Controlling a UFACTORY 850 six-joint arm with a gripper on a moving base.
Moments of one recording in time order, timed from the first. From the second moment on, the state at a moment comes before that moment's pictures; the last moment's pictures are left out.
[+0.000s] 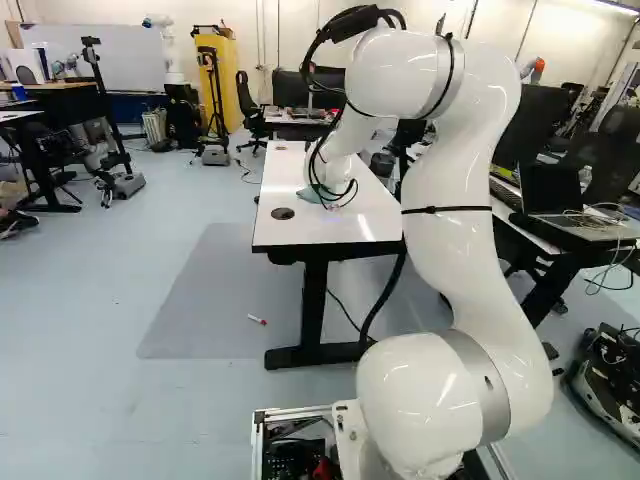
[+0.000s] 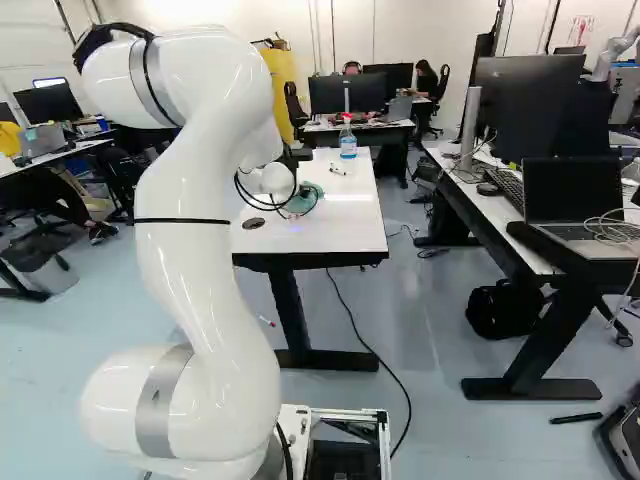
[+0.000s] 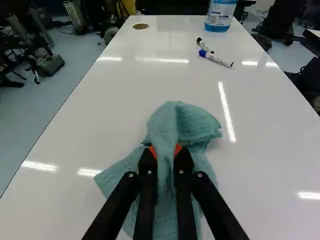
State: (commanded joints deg) arm 3.7 -33.7 -66.5 -0.1 23.9 0.0
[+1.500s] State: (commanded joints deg) arm 0.3 -19.1 -47.5 -0.1 23.9 0.0
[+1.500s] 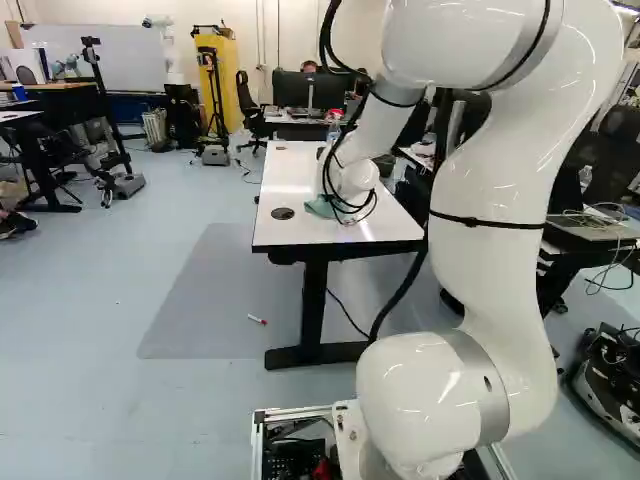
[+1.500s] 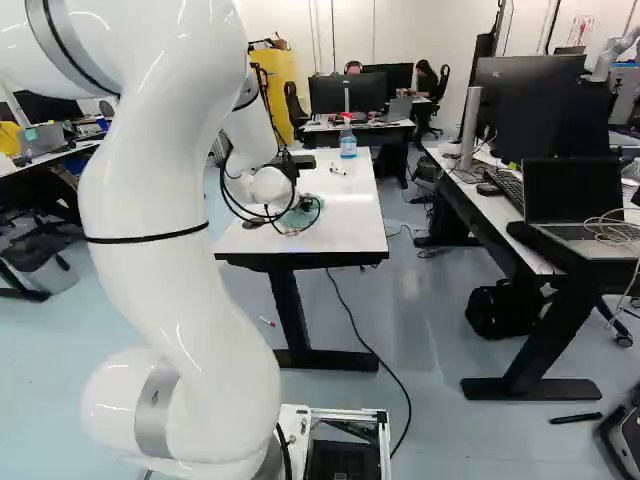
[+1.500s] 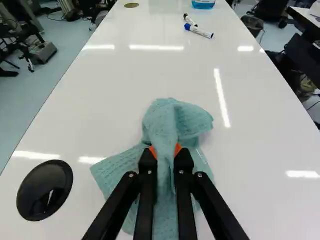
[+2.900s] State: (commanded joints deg) arm -3.1 -31.5 -63.5 -0.1 23.9 0.0
